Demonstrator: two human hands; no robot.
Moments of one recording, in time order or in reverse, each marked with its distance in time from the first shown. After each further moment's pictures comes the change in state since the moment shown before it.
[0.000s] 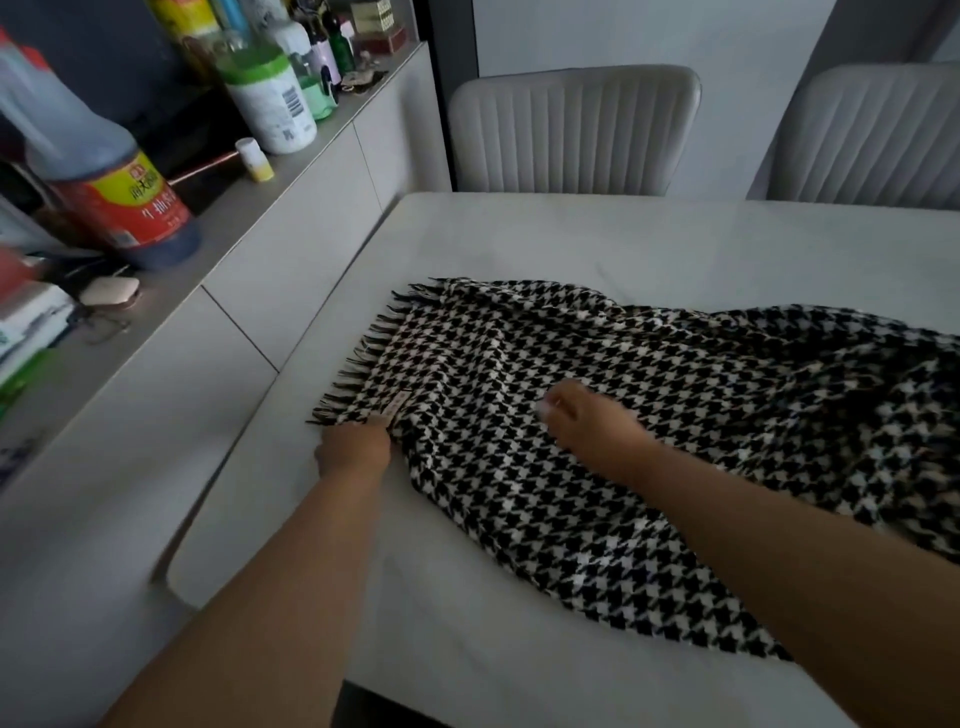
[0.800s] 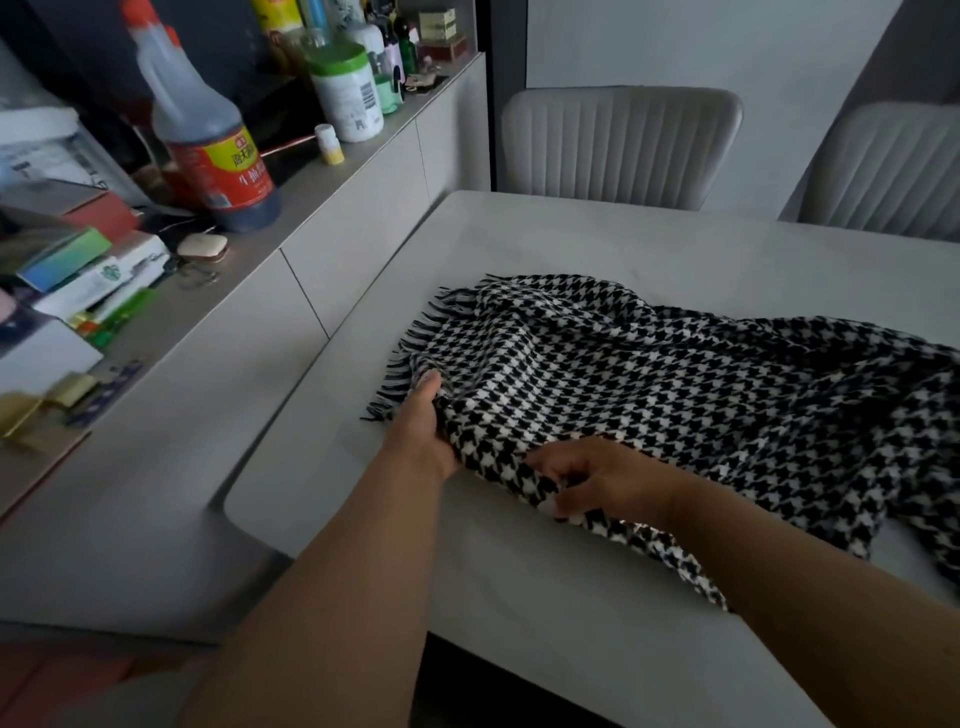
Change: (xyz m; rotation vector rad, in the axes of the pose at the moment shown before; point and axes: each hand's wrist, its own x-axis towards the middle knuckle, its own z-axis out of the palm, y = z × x) left_hand -0.063 -0.004 -0.014 -1.020 -0.619 -0.348; right_hand -0.074 -0.038 0.021 0.146 -0.469 -0.178
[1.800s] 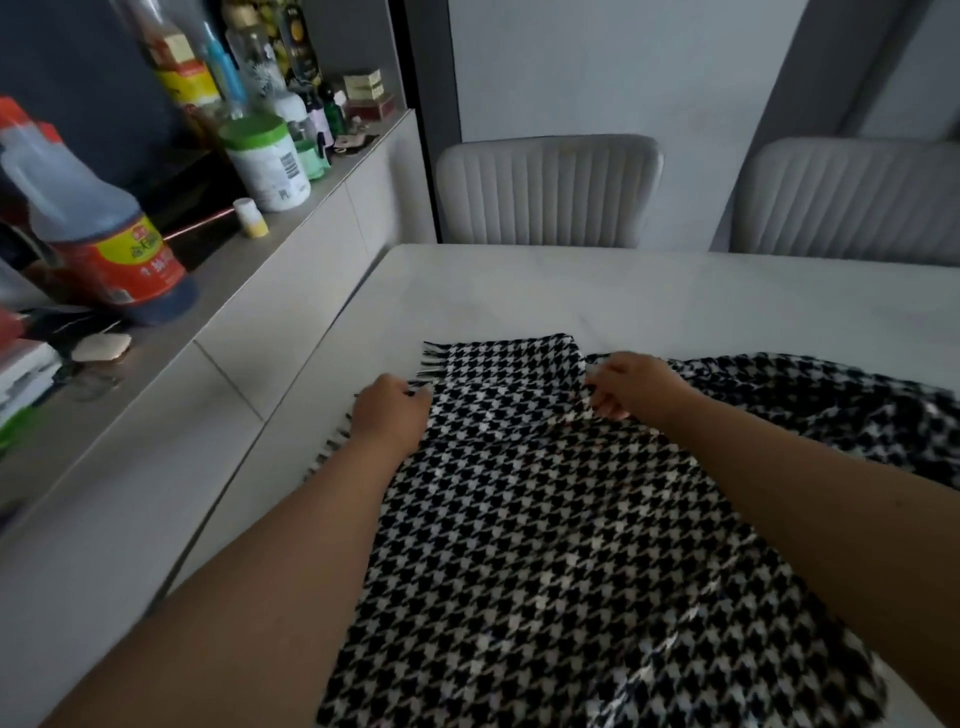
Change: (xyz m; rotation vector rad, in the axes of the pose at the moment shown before) left_hand 0.043 0.054 0.073 1.496 0.256 0.770; right_hand 0.042 0.038 -0.149 0.078 0.683 0.215
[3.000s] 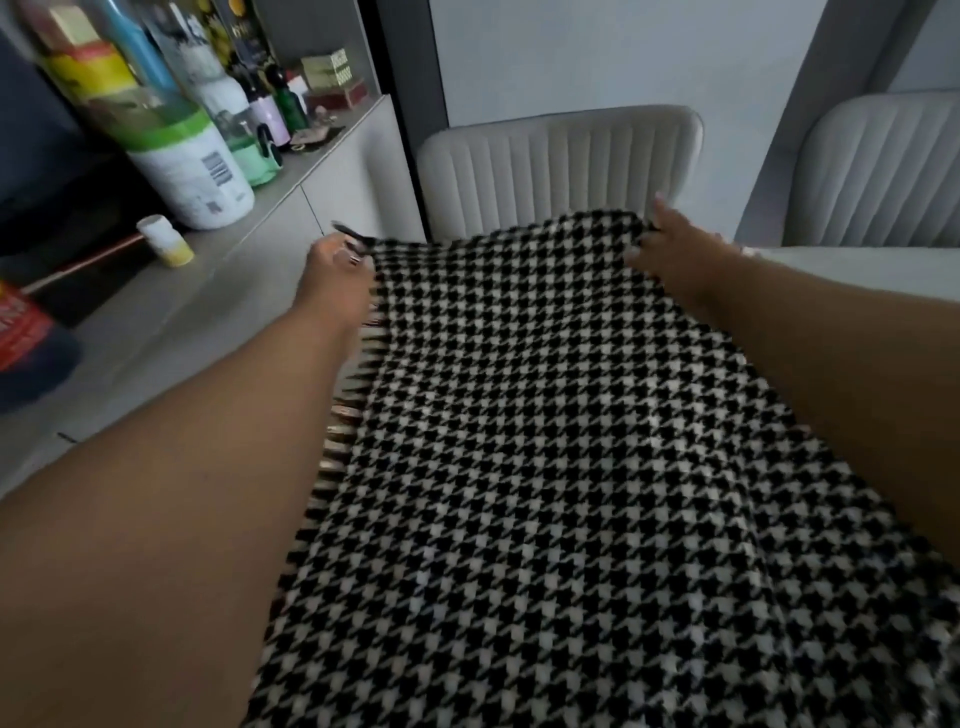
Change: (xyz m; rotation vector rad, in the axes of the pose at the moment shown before) left_hand 0.202 0.056 -0.020 -0.570 0.168 0.054; right_hand 0.187 -0.038 -0.060 -0.220 0.230 -0.065
